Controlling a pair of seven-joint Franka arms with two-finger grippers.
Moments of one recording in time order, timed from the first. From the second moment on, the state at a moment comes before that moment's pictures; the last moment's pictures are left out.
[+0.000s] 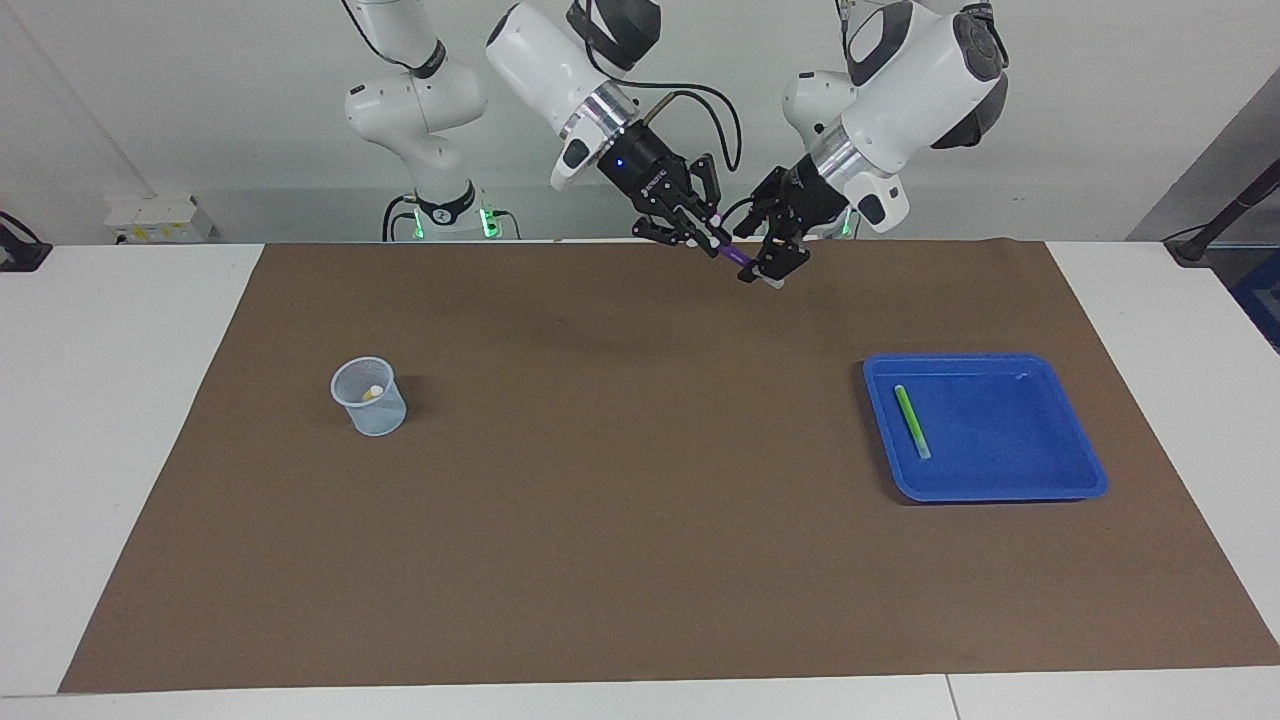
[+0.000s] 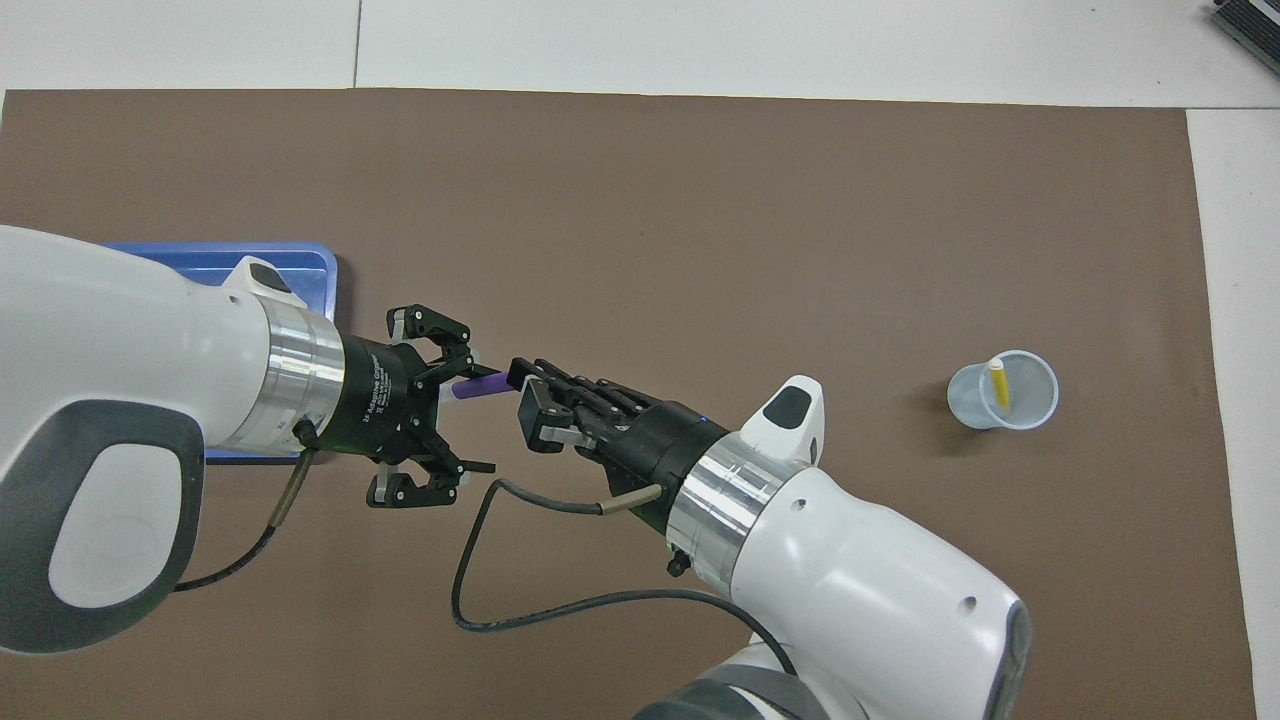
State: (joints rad) left arm -0.29 -0.13 -0.10 -1.90 -0.55 1.83 -1.74; right arm 0.37 -0.09 0.39 -2.07 0.96 2.92 0.10
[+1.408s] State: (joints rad) left arm -0.28 -0.14 -0.08 -1.92 -0.55 1.85 -1.66; right arm 0.37 -0.10 0.38 -2.08 0.96 2.91 0.10
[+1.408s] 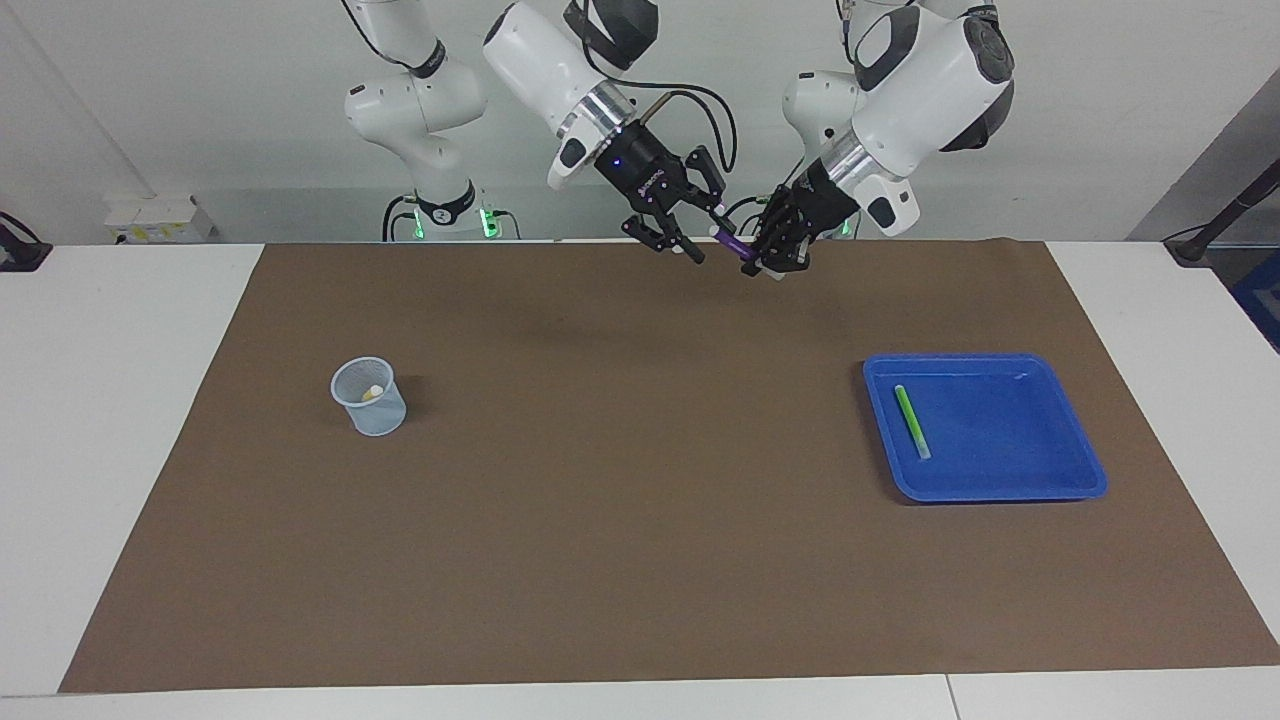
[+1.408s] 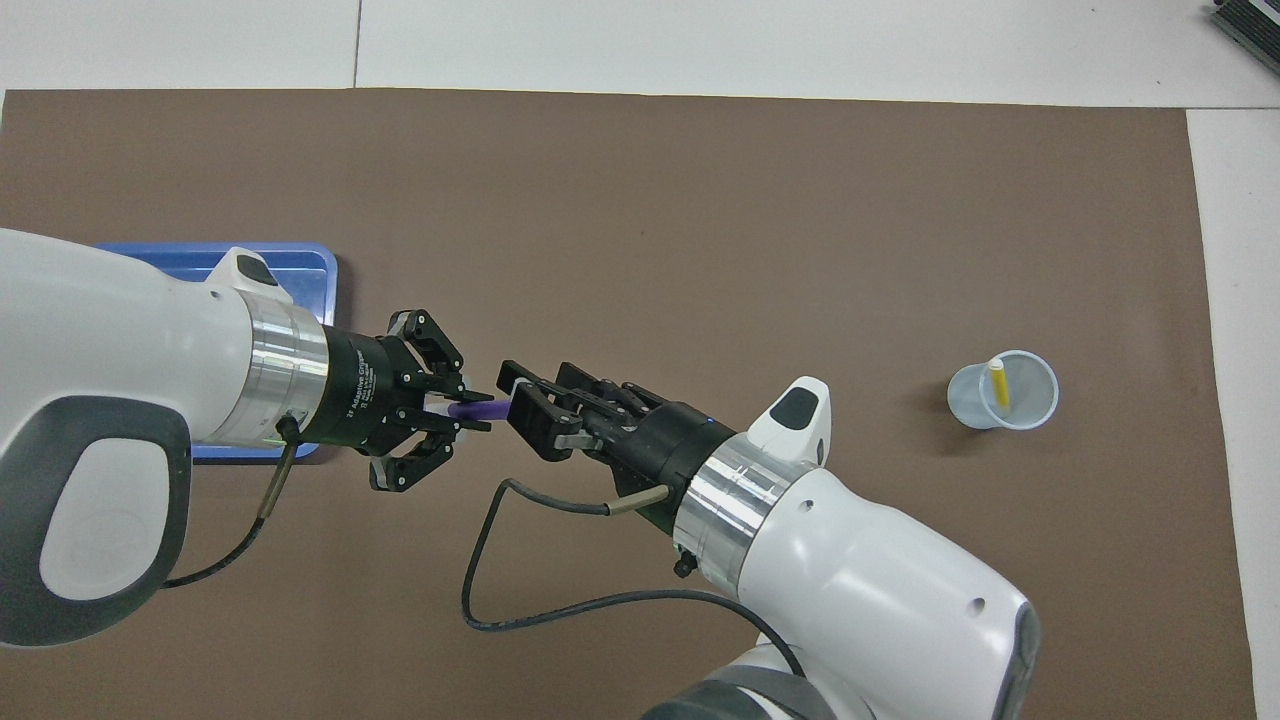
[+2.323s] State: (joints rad) left arm 0.05 -0.16 -0.07 -1.94 -0.33 1.68 -0.45; right arm 0.02 -0.15 0.37 -2.06 0.26 2.07 -0.14
